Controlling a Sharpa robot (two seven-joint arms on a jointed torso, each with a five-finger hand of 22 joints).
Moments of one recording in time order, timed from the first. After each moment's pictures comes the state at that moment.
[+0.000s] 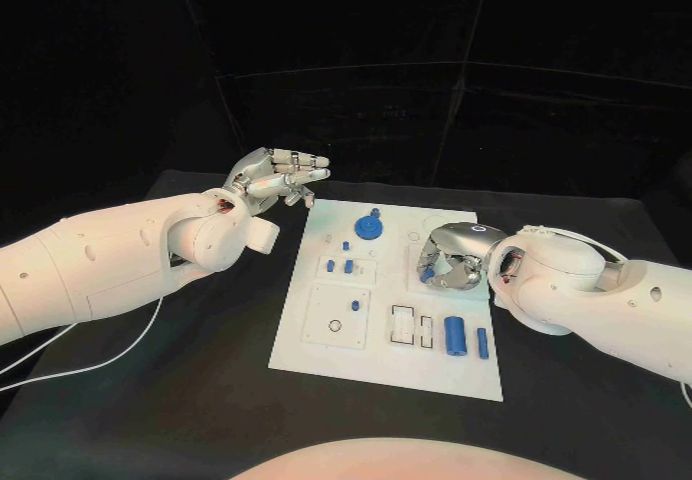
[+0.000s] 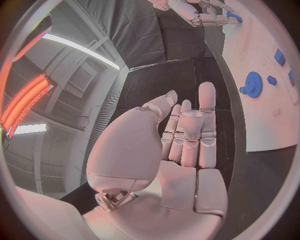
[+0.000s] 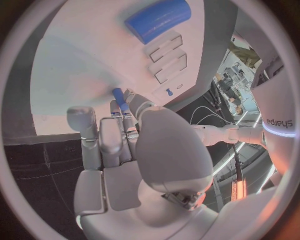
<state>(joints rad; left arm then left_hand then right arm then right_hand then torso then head) 1.23 -0.85 -0.06 1.41 -0.06 -0.18 0.39 1.40 -0.10 0.38 -0.01 0.10 0.99 0.20 0.10 0.07 1.05 0.13 0.19 0.07 1.31 0.03 1.15 0.72 0.18 1.18 0.12 0.67 0.77 1.17 -0.84 -0.04 1.67 -1.60 -0.09 -0.28 1.45 -0.10 0.32 0.04 0.11 1.06 0.15 0.09 0.07 1.10 0.09 0.20 0.06 1.47 0.00 1.26 1.02 0.13 1.29 0.11 1.18 0.84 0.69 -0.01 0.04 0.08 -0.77</state>
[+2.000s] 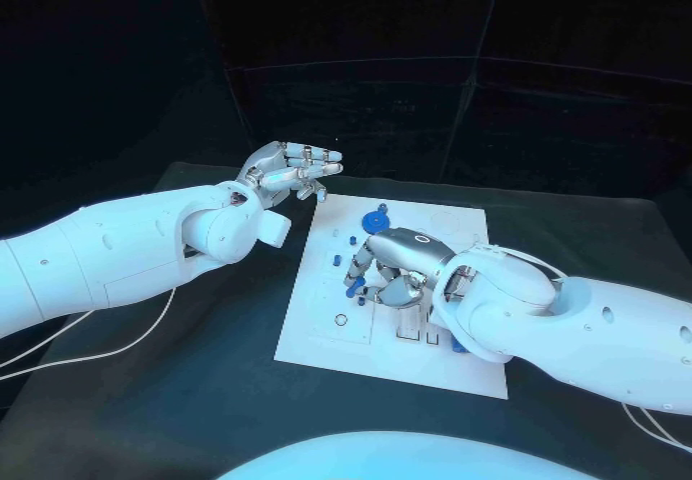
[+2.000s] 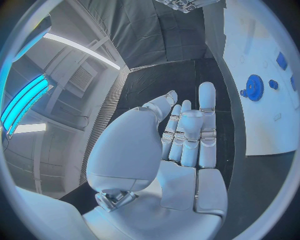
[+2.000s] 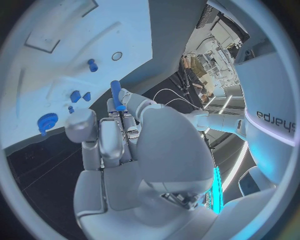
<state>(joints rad) 1.23 -0.83 -0.06 1.40 -0.06 -0.18 0.39 1.40 -0.10 0.38 -0.01 0.10 0.98 0.20 0.10 0.07 1.05 0.13 0.19 0.07 1.31 0.03 1.15 0.72 0.18 1.18 0.12 0.67 0.77 1.12 -0.68 -0.04 1.77 -1.54 -0.28 -0.18 1.48 -0.10 0.51 -0.05 0.10 1.14 0.14 0.09 0.08 1.19 0.10 0.18 0.07 1.47 -0.02 1.28 1.05 0.13 1.33 0.08 1.24 0.93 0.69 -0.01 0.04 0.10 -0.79</state>
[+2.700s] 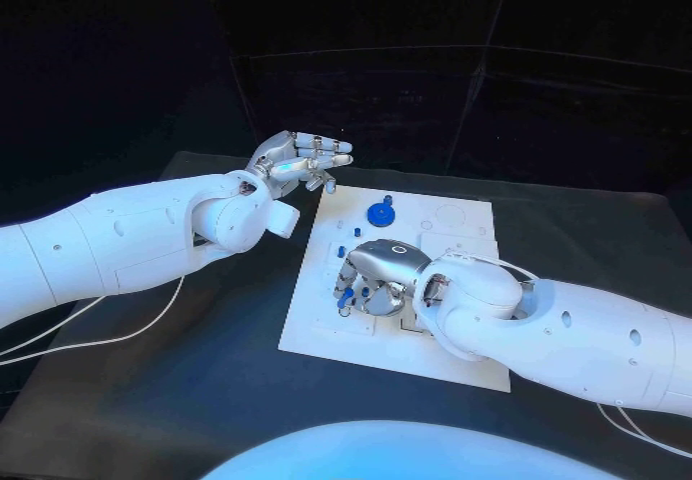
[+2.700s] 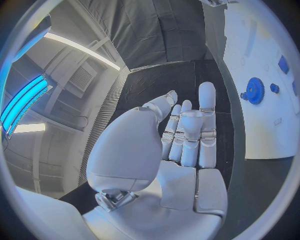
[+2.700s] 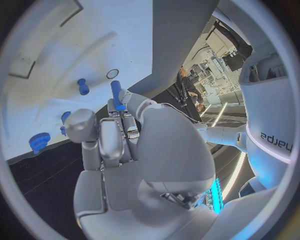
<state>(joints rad) 1.23 -0.82 -0.06 1.40 -0.06 -0.18 0.38 1.40 -0.10 0.38 -0.01 0.10 0.98 0.20 0.11 0.07 1.04 0.13 0.20 0.07 1.31 0.03 1.15 0.72 0.18 1.18 0.12 0.67 0.77 1.07 -0.58 -0.05 1.68 -1.63 -0.20 -0.16 1.47 -0.10 0.51 -0.05 0.10 1.14 0.14 0.09 0.07 1.19 0.10 0.17 0.07 1.47 -0.02 1.28 1.05 0.13 1.33 0.08 1.24 0.93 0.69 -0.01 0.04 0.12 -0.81</state>
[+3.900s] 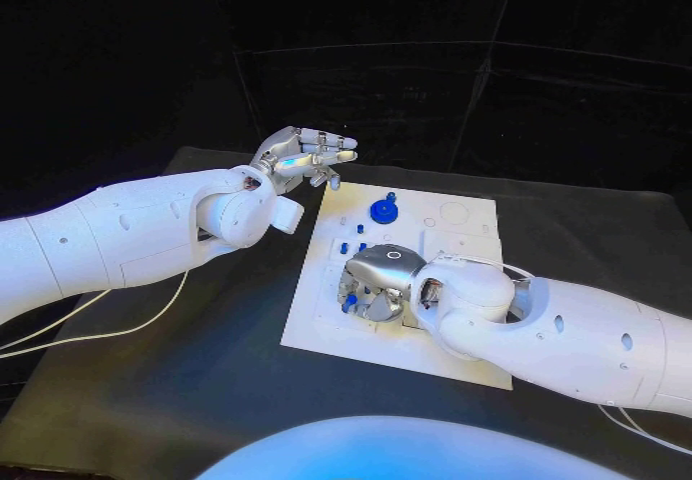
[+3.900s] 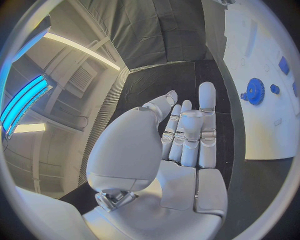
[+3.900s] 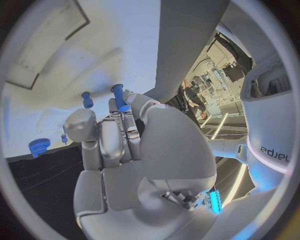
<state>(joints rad) 1.23 -0.82 -0.06 1.40 -0.06 -0.18 0.38 1.40 -0.10 0.38 -0.01 0.10 0.98 0.20 0.11 0.07 1.04 0.13 0.20 0.07 1.31 0.03 1.15 0.72 0.18 1.18 0.12 0.67 0.77 1.07 -0.56 -0.07 1.66 -1.71 -0.12 -0.18 1.41 -0.13 0.49 -0.04 0.14 1.12 0.15 0.07 0.07 1.20 0.09 0.15 0.08 1.47 -0.02 1.29 1.06 0.13 1.32 0.09 1.24 0.93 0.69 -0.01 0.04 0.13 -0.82</state>
